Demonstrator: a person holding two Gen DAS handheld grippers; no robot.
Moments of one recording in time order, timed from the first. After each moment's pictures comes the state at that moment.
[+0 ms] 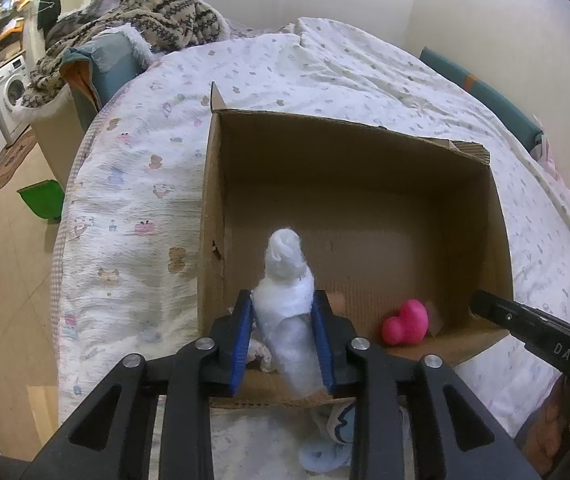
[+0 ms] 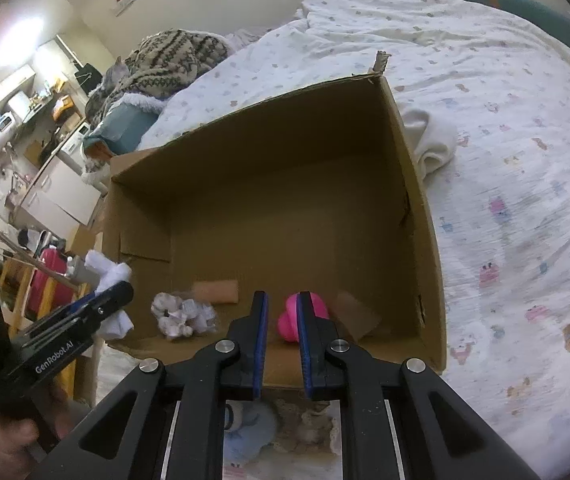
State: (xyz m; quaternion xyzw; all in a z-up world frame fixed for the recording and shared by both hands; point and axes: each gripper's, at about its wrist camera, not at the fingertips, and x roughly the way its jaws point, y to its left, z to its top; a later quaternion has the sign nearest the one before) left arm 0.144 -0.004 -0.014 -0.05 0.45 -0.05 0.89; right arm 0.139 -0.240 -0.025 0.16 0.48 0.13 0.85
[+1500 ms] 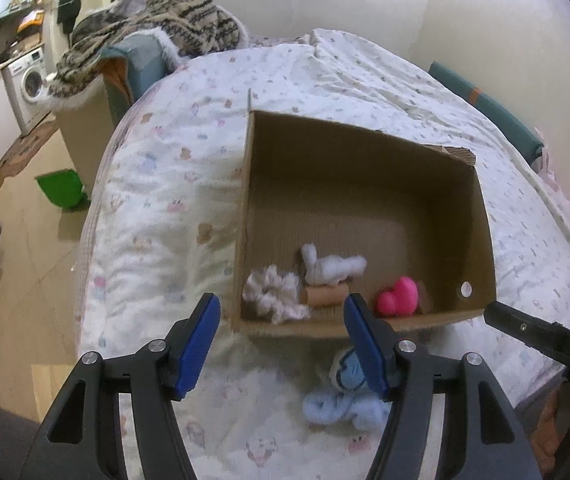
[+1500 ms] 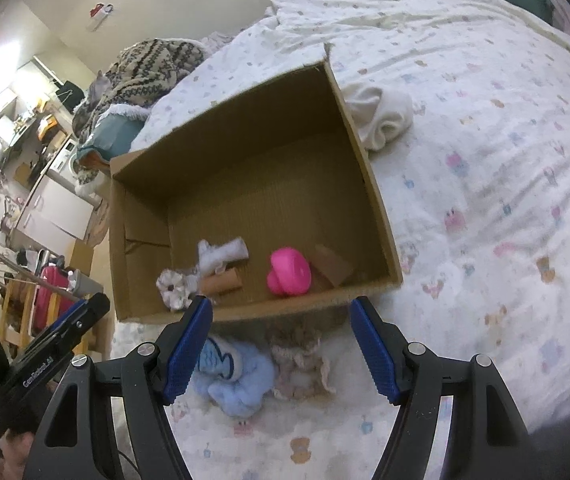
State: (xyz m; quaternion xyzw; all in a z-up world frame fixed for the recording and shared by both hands) left arm 0.087 0.008 0.004 -0.07 0.44 -0.02 0.89; right arm 0.092 -0.261 -0.020 0.19 0.50 0.10 0.84
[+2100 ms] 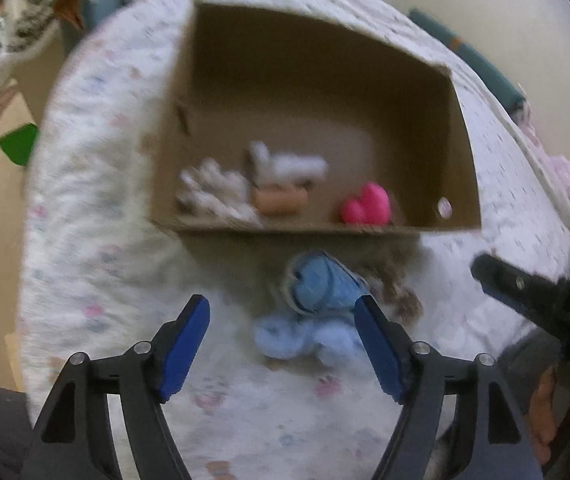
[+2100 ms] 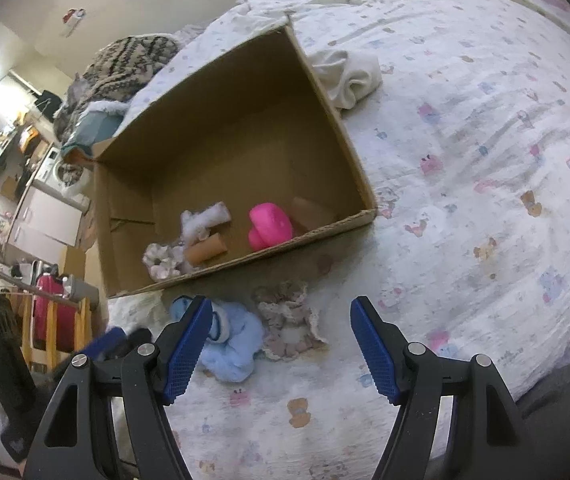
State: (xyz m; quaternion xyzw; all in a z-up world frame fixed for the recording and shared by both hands) left arm 0.075 -0.027 -0.050 -0.08 0.55 -0.09 0.83; right arm 0.068 -0.267 -0.038 0.22 0.53 0.06 0.82
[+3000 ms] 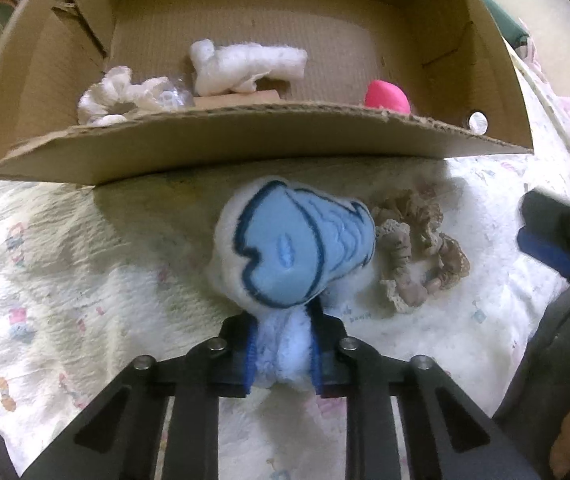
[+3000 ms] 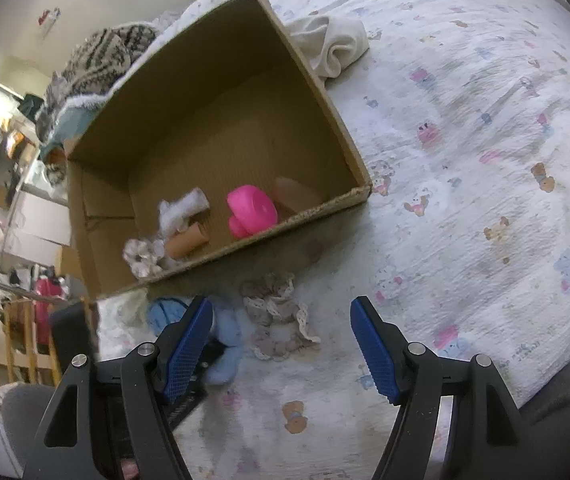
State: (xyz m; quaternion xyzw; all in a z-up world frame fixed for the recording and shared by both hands) left arm 0.095 -0.057 -0.118 -0.03 0.62 -0.12 0.78; right arm 0.083 -0.260 -0.062 0.21 0.57 0.05 0.79
